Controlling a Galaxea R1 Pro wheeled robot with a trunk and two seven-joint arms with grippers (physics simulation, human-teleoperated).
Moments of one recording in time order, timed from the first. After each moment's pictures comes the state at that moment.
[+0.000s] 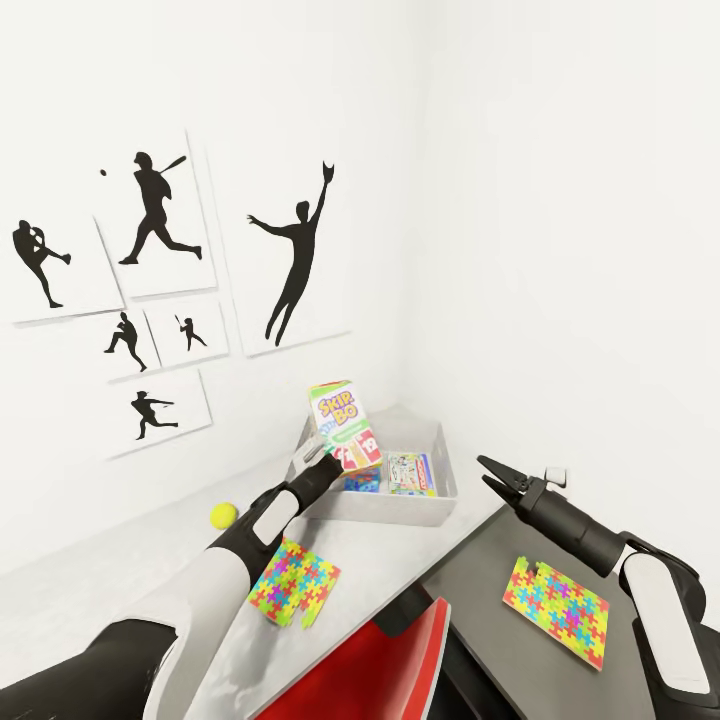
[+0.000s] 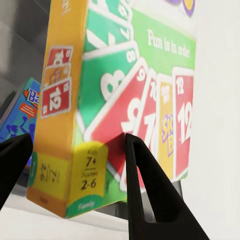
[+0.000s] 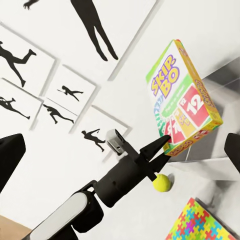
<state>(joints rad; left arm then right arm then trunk) -0.89 -0.17 -0.08 -0.38 0.79 0.14 -0.20 -0.31 -0.10 -0.32 -1.55 -0.89 0.93 0.57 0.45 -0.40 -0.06</state>
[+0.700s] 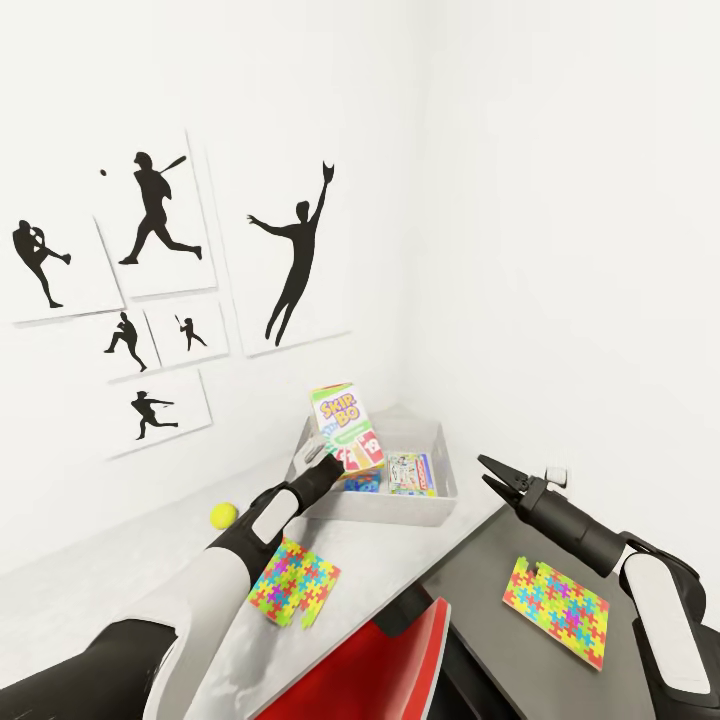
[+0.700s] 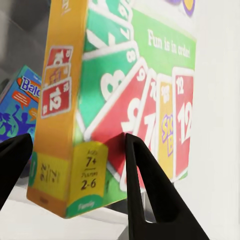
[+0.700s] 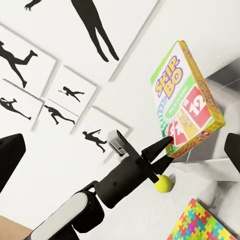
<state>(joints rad) -0.89 -0.17 -0.08 -0.38 0.83 0.18 -0.20 -0.31 -0.10 -0.32 -1.54 -0.90 0.93 0.57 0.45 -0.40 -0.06</state>
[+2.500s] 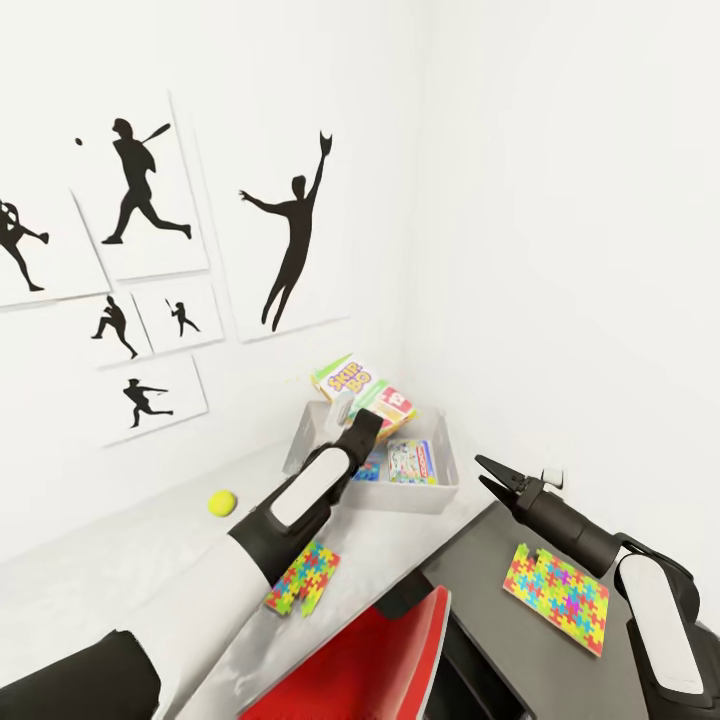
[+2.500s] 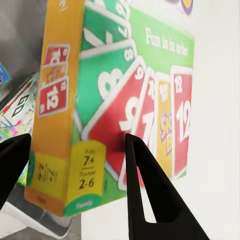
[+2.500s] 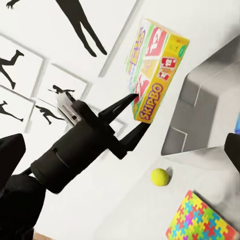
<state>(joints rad) -0.89 -0.17 -0.67 -0.95 1.61 -0.19 0.49 -0.31 -0.08 -0.32 -1.54 -0.90 0.93 0.57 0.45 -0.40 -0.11</state>
